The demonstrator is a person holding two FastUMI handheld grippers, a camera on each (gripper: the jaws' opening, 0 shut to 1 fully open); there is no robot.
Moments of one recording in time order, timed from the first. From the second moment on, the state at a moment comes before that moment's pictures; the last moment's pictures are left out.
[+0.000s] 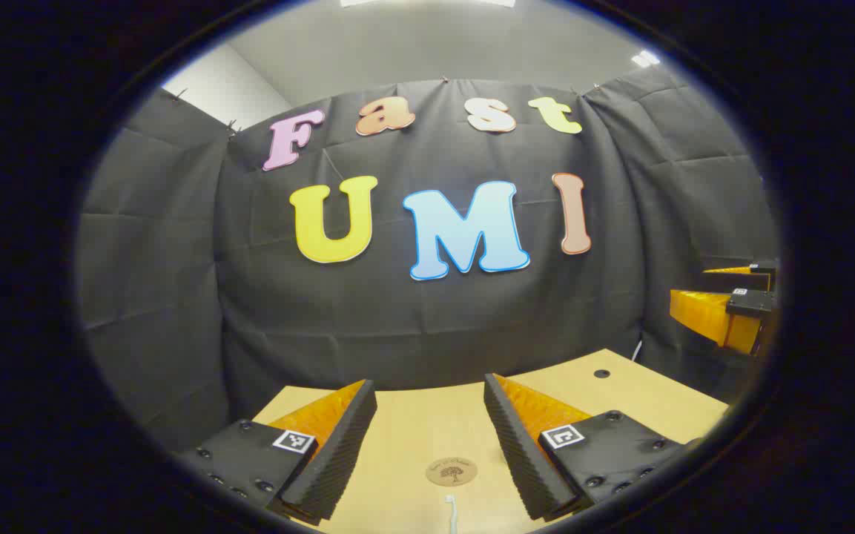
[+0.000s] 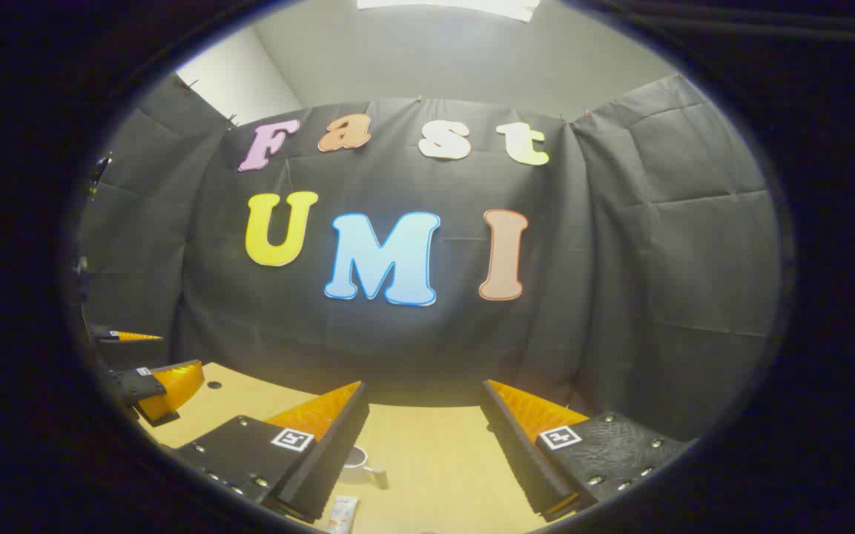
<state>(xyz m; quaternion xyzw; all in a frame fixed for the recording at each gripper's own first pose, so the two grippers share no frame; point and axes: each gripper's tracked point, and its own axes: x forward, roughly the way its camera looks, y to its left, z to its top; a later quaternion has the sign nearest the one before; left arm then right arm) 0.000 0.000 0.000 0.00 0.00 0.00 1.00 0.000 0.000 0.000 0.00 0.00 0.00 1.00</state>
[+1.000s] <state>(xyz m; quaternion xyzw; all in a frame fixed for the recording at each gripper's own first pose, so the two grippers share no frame) 0.011 0.001 -0.037 -0.02 0.06 -0.01 1.00 0.011 0.034 -0.052 0.04 0.09 0.04 0.99</state>
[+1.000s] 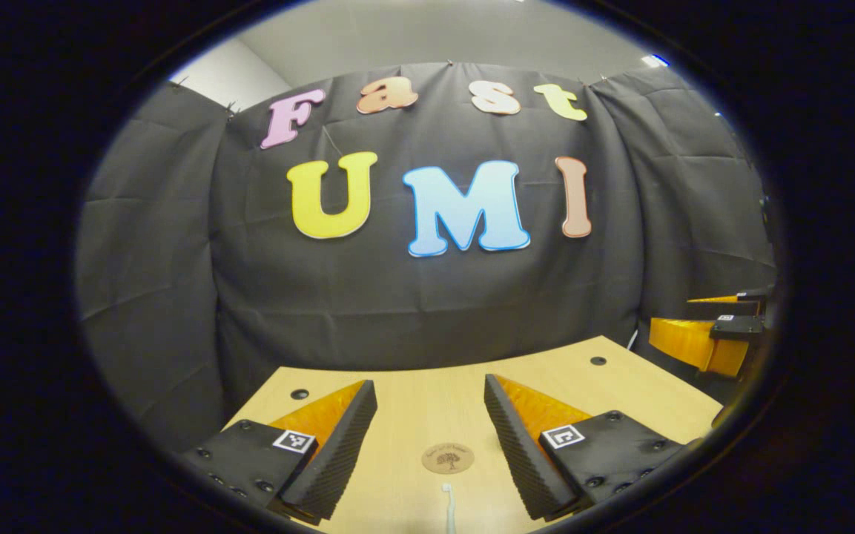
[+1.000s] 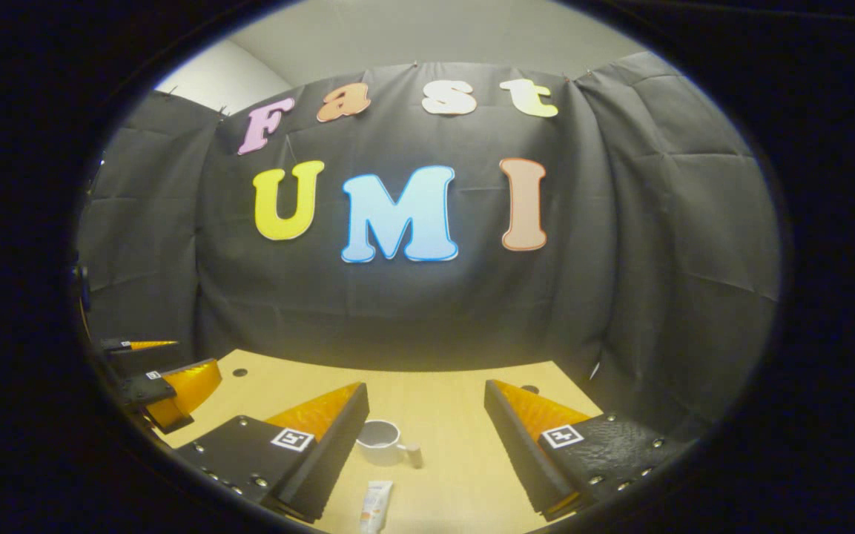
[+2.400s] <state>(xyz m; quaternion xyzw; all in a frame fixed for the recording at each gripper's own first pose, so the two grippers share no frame) -0.006 -0.027 -0.343 -0.09 0.45 -0.05 0.89 -0.011 0.118 -0.309 0.07 0.49 0.12 0.86</state>
